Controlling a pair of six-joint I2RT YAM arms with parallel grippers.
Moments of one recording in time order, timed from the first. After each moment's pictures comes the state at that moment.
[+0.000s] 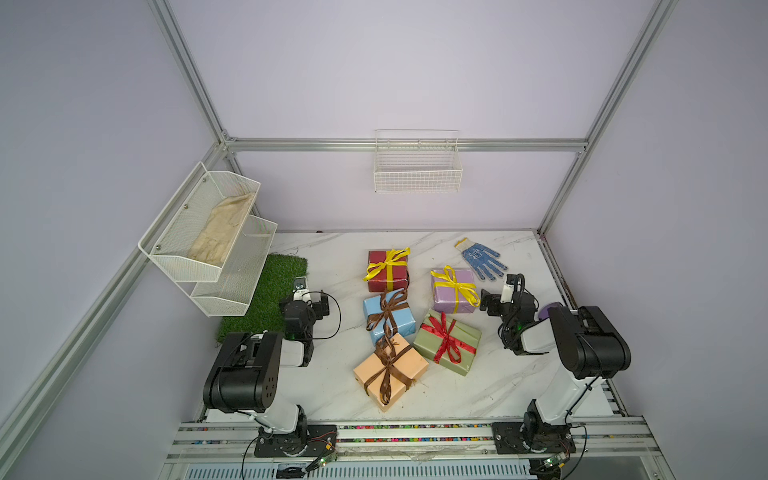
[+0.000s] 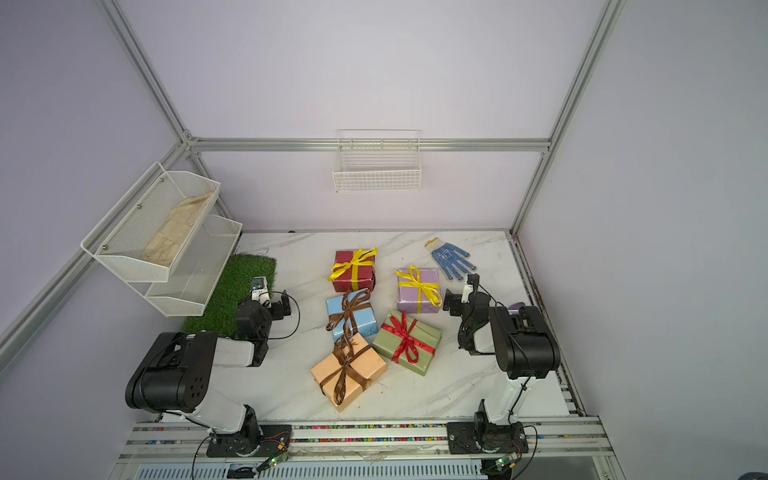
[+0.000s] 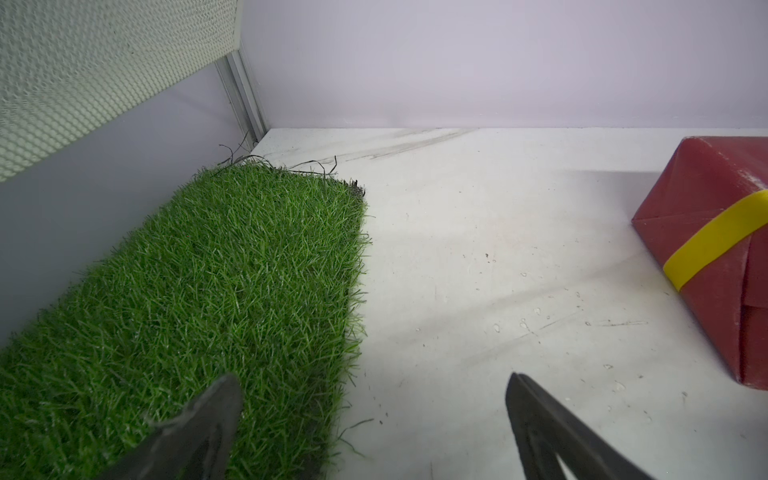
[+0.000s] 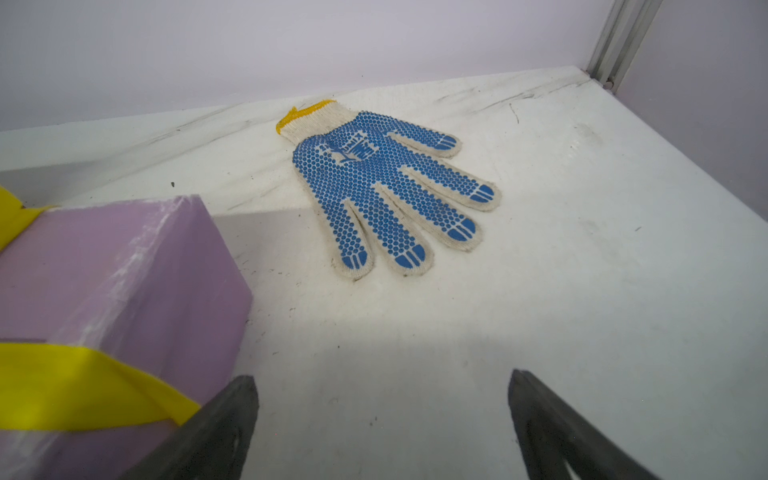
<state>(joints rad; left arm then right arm) 0.00 1.57 0.37 0.91 -0.20 0.03 0.00 1.78 0.45 0.95 0.01 0.08</state>
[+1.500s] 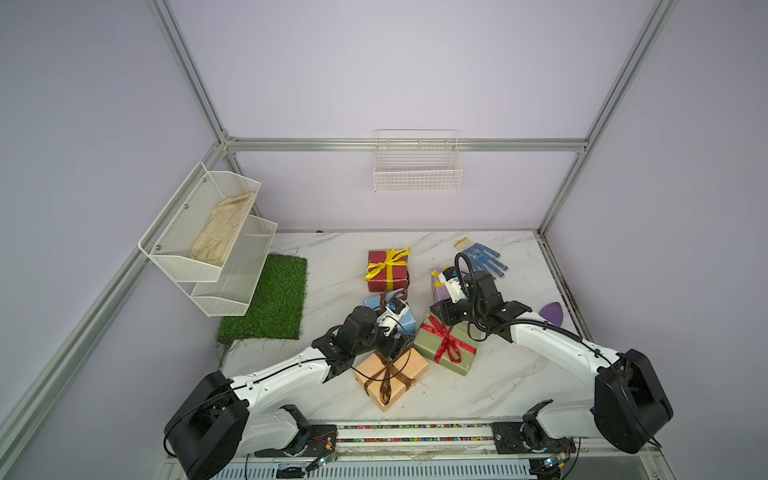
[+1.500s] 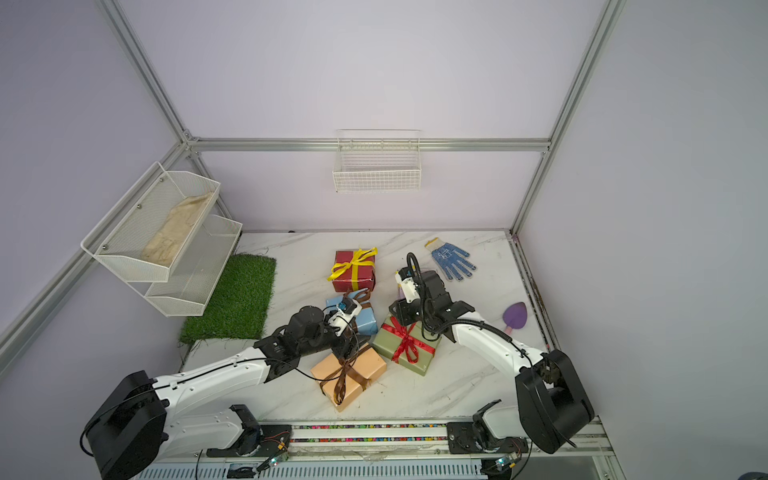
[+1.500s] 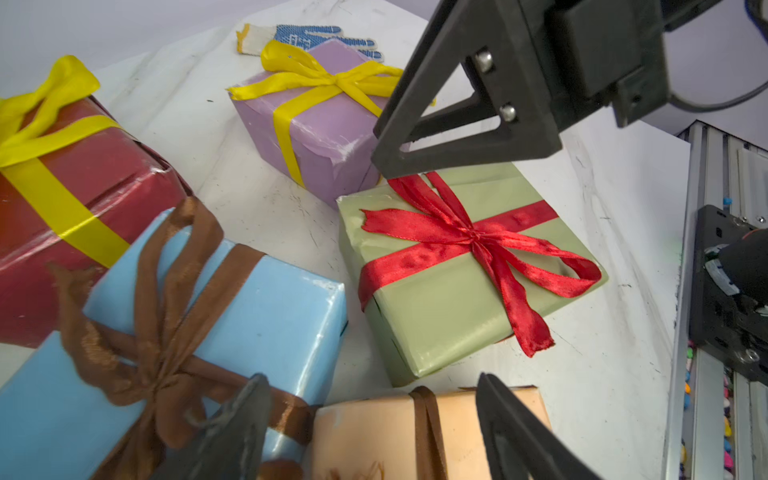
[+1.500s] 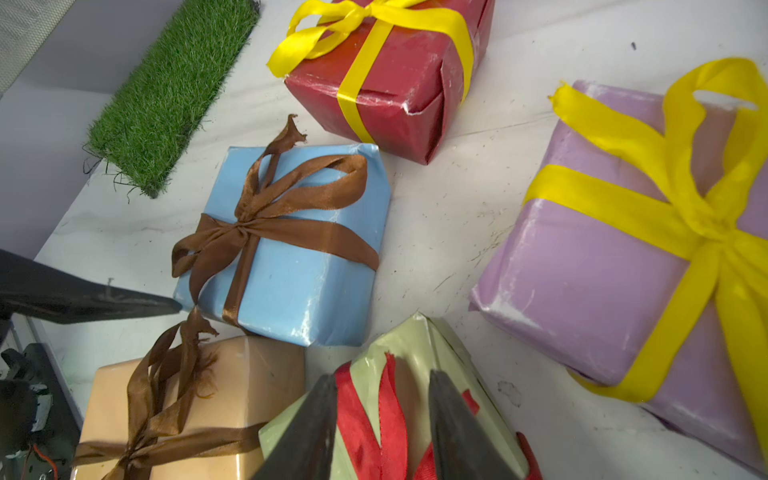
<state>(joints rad) -0.76 1.24 0.60 0.11 0.17 0.00 0.50 1.38 0.86 -0.23 -0.26 0.20</state>
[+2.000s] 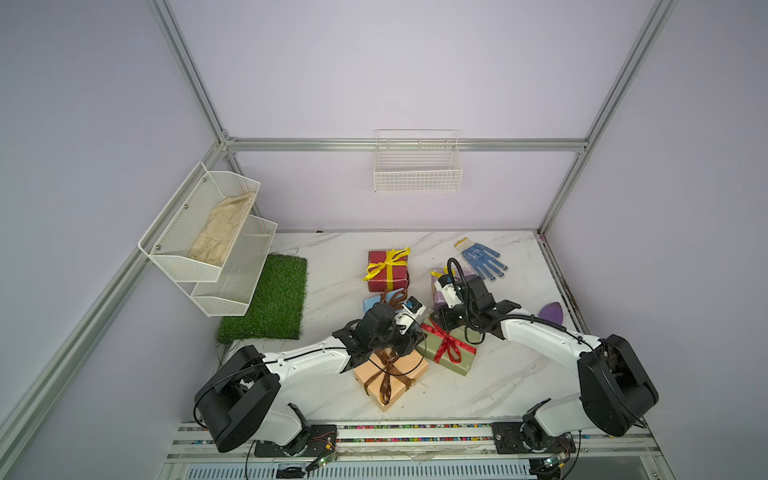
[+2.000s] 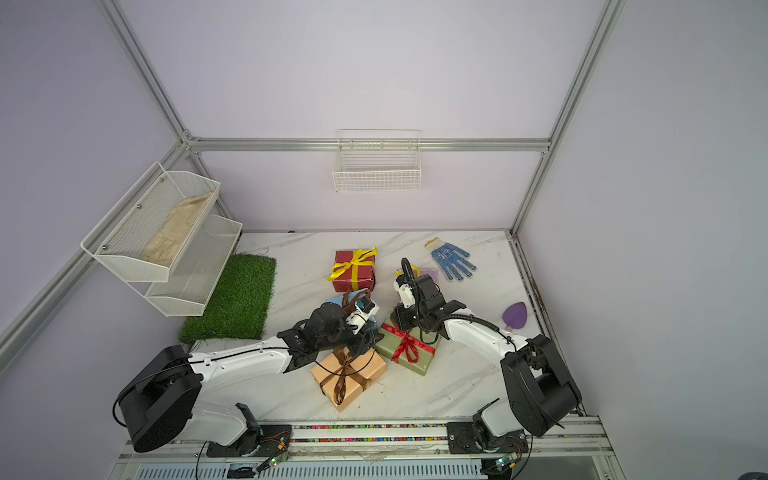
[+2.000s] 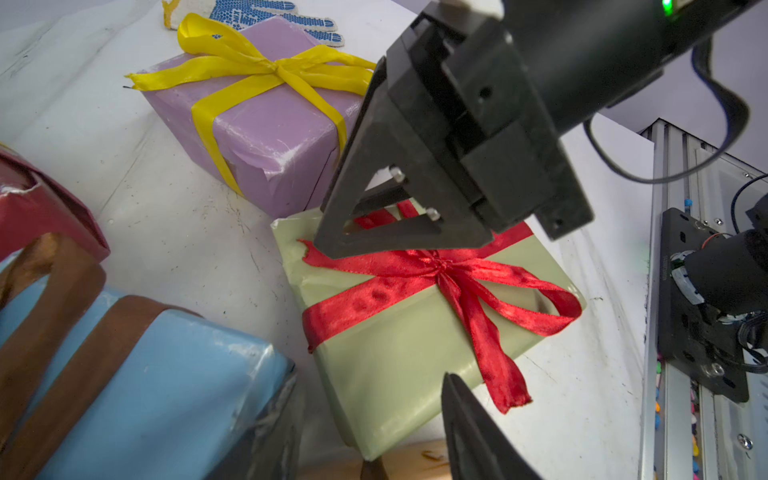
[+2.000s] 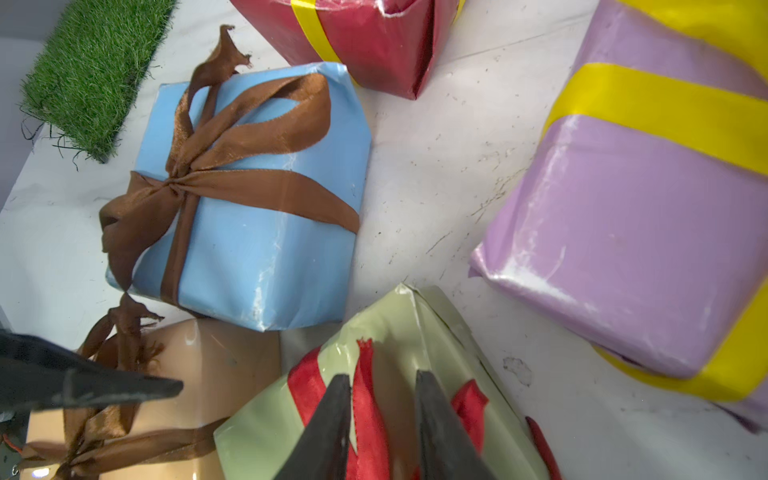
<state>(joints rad) -0.81 1.43 0.71 0.18 0.21 -0.05 0.51 1.46 0.86 -0.26 -0.25 0.22</state>
